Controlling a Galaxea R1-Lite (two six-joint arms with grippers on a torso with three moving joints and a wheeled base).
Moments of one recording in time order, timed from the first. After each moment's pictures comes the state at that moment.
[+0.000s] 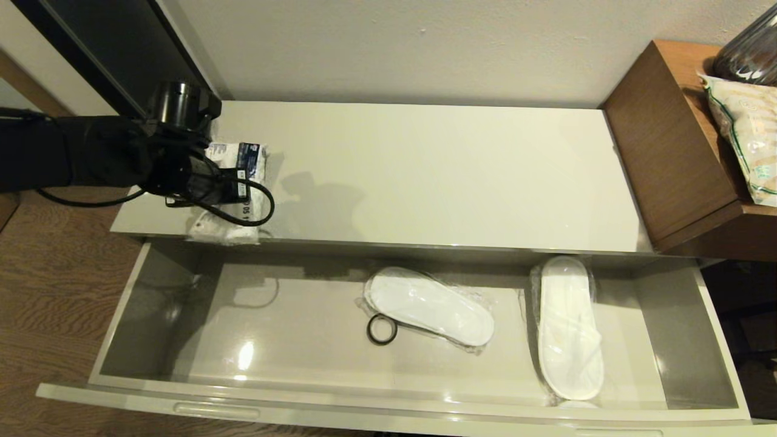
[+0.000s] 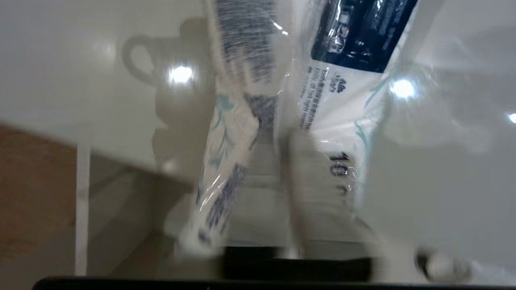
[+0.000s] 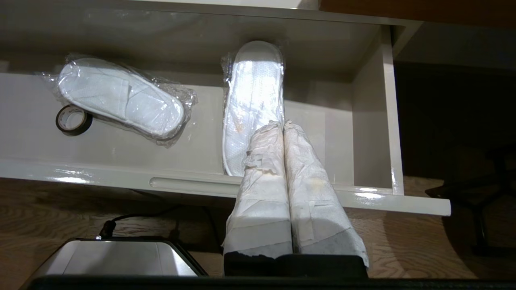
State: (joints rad) left arm -0.18 1.90 -1.64 0.31 0.35 -0.17; right arm 0.01 0.00 0.00 0.00 0.00 -0.04
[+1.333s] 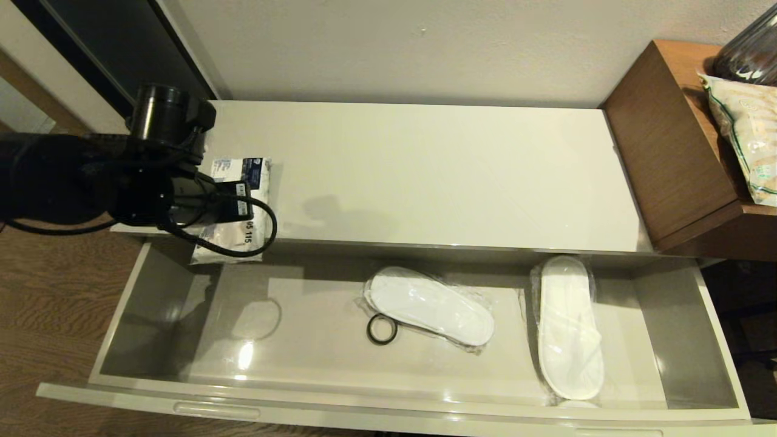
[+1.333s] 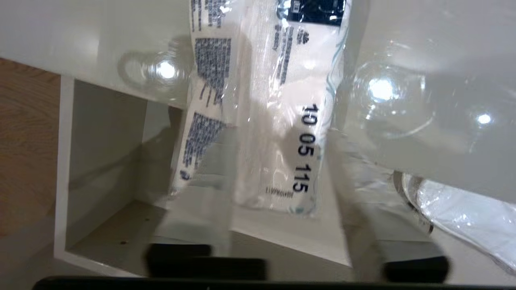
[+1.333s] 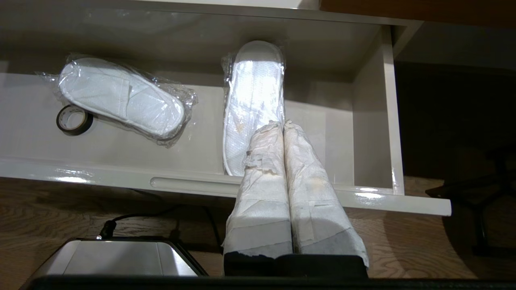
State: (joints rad) left arm -0.28 1.72 -1.39 0.22 0.41 -0.26; right arm 0.01 0.00 0.00 0.00 0.00 -0.04
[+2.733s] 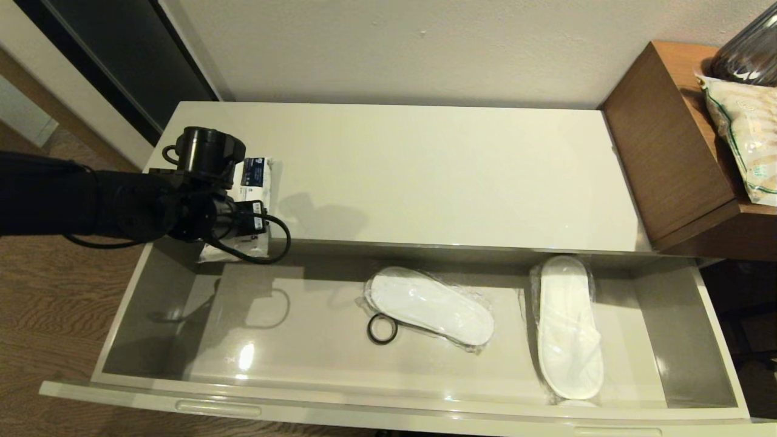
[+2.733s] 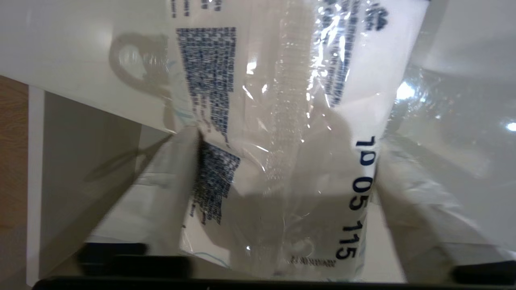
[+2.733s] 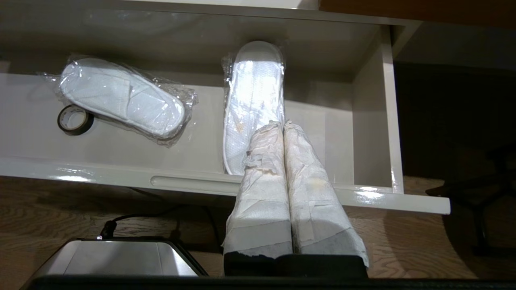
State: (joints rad) left arm -0.23 1.91 -1.37 0.07 0.40 -0.25; right arm 0.01 0.00 0.00 0.00 0.00 -0.04
